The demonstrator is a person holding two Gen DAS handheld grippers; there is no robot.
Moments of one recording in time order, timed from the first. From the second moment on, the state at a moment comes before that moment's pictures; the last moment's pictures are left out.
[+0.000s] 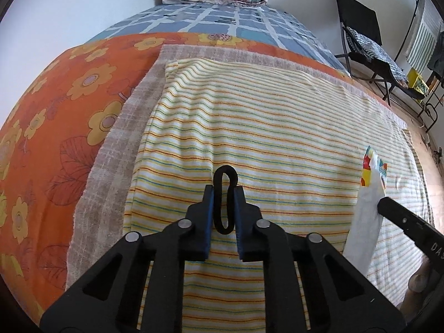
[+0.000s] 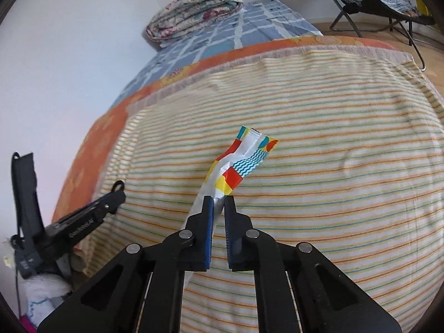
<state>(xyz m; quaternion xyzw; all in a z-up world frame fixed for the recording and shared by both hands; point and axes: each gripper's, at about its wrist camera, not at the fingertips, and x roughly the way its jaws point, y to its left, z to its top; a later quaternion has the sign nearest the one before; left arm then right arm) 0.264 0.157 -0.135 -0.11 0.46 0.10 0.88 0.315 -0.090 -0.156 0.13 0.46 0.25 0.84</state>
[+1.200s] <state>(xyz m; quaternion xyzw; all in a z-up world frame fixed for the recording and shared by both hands) 0.177 0.094 -0.021 -0.10 0.37 0.03 0.92 0.223 -0.125 -0.042 0.04 0.32 0.30 0.90</state>
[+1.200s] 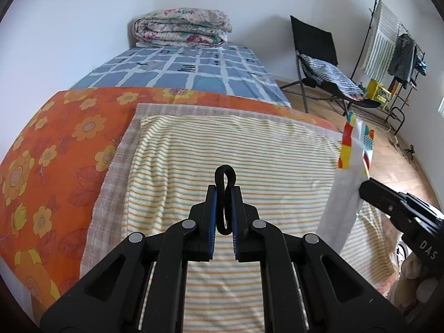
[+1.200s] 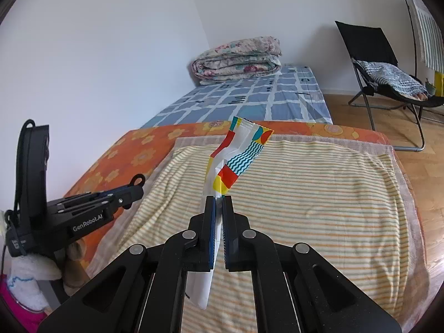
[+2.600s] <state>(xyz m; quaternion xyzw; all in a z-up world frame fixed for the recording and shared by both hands) -0.011 -0.022 -0.065 -0.07 0.44 -0.08 0.89 0.045 -0.196 -0.072 -0.05 0.33 0.34 0.88</state>
